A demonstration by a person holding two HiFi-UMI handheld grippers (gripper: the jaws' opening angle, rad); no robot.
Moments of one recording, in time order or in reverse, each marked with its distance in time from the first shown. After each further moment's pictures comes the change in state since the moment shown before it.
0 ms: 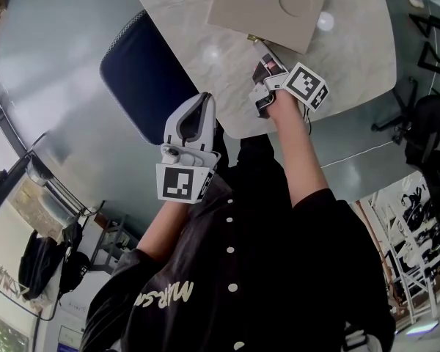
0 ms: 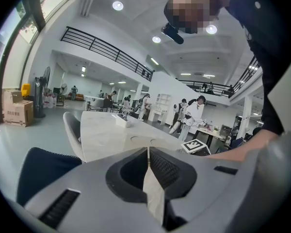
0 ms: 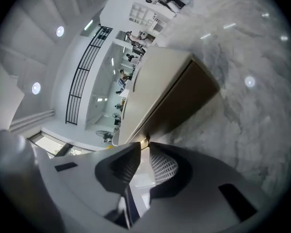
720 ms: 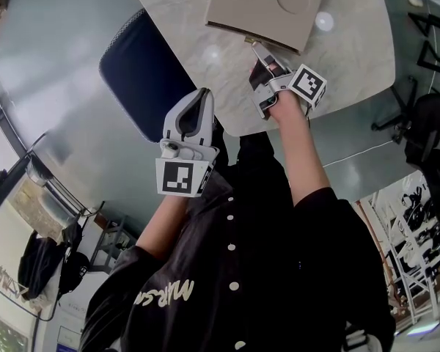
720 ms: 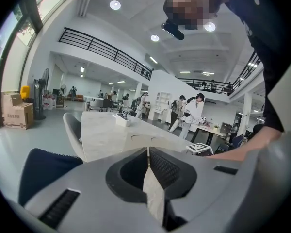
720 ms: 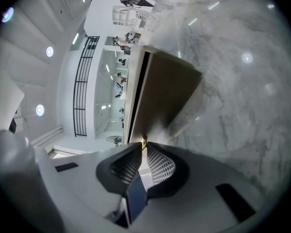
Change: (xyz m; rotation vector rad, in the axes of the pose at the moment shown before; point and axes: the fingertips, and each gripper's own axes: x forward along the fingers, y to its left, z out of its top) left arm 0.005 -0.001 -0.007 0.021 0.017 0.004; right arm -0.006 -0.007 -0.006 0.183 0.024 0.107
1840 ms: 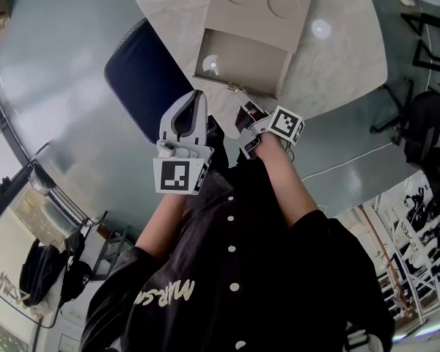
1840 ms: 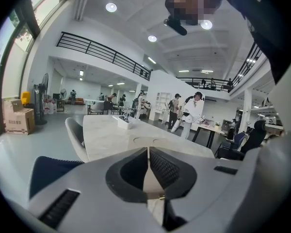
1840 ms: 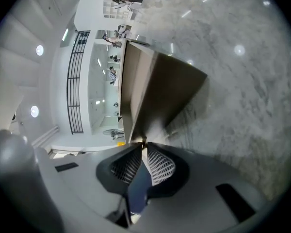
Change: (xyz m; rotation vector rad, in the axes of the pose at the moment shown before) left arm -0.006 0.005 0.008 0.037 -0.006 0.018; right arm -0.058 -0.030 -0.103 0.057 0.097 -0.062
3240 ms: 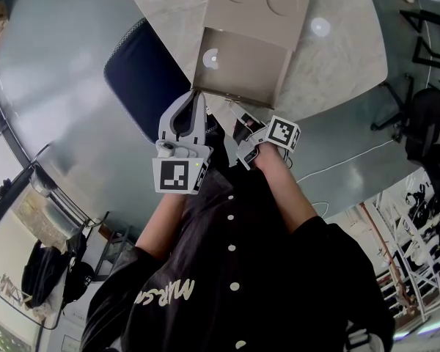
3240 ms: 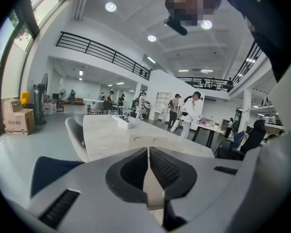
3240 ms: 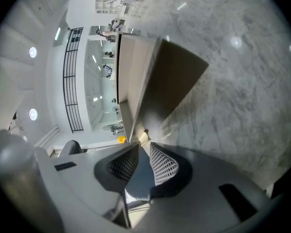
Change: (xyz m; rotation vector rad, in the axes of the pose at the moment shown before) left arm -0.003 0.004 0.000 0.004 0.004 -0.002; right arm -0.013 -0.009 -0.042 0.051 0.079 -0.010
